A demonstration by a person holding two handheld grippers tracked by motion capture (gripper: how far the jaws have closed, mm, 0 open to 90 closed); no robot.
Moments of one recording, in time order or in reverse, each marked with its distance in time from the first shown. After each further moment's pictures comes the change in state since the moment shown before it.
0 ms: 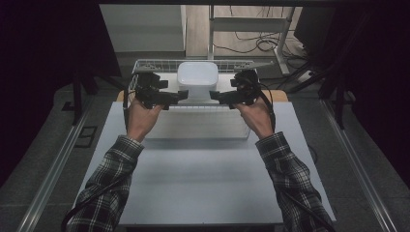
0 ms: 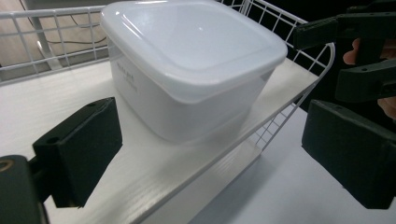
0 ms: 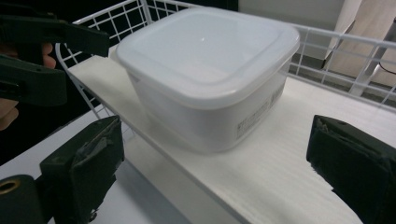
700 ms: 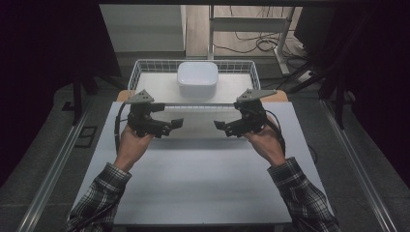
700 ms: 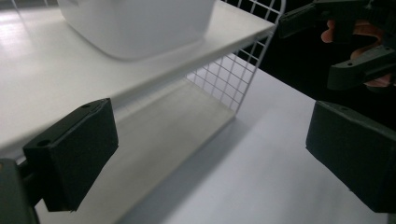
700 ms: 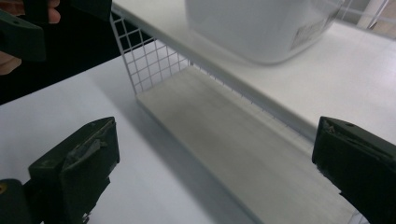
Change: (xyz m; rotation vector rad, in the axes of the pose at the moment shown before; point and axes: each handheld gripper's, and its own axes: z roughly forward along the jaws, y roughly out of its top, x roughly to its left) left arm -0.023 -0.065 -0.030 -0.005 -0.098 0.060; right arm 0.026 -0.059 -0.030 0.053 0.046 -0.133
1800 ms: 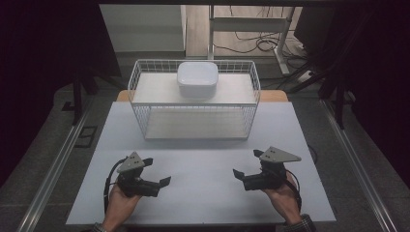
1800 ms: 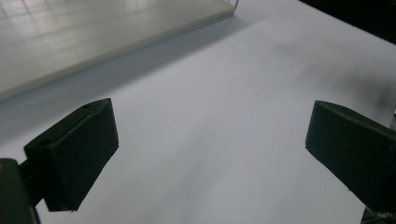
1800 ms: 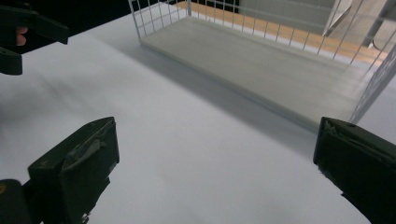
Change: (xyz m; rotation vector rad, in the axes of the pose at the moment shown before) left arm -0.038 -0.153 -0.027 0.109 0.066 -0.032; right arm 0.044 -0.142 -0.047 -0.040 -0.080 0.084
